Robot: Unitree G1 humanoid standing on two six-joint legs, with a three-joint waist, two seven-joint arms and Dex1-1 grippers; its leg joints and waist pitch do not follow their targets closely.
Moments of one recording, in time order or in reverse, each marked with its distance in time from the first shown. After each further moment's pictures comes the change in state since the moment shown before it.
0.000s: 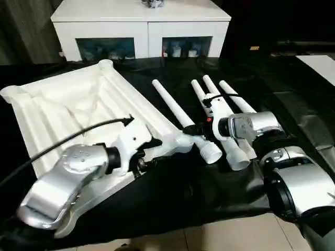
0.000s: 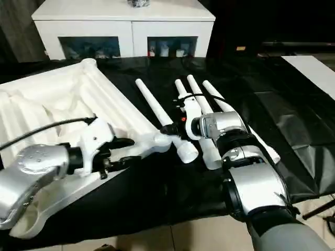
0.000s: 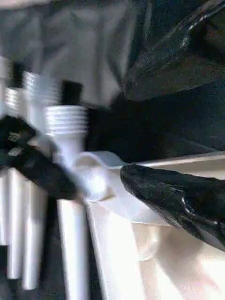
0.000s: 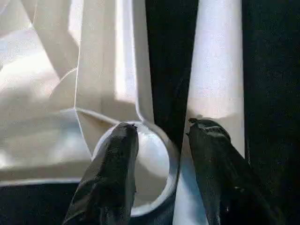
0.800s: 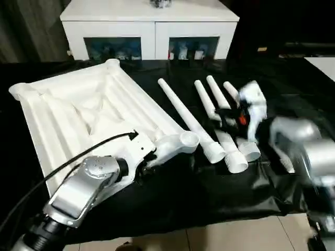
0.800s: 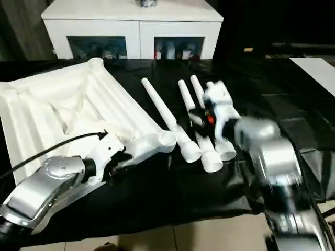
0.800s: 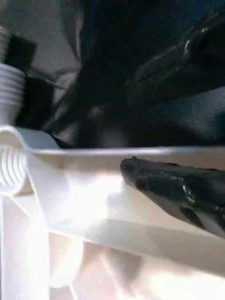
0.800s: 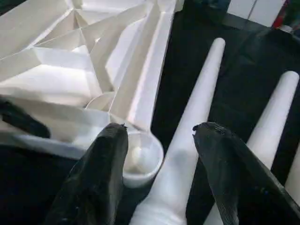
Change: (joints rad) left arm -0.010 -0.081 -0.056 0.173 0.061 0.033 0.062; right arm 0.575 -0.249 -0.014 -1.203 0.055 0.074 0.053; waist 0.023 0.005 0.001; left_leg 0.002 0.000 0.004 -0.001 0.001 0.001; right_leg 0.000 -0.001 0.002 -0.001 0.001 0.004
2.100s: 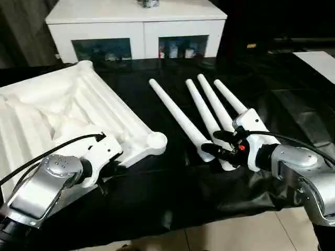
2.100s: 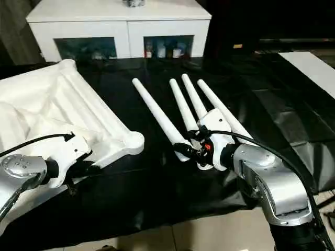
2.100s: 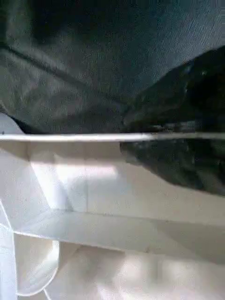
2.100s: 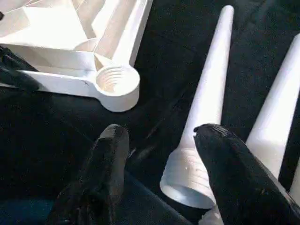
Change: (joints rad) left arm 0.074 0.270 0.098 -0.013 0.005 0.023 -0.134; right arm 0.177 -0.011 0.034 -0.241 0.061 0.116 -0.104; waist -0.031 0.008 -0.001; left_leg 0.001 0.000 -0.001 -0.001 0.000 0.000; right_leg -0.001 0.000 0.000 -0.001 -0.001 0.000
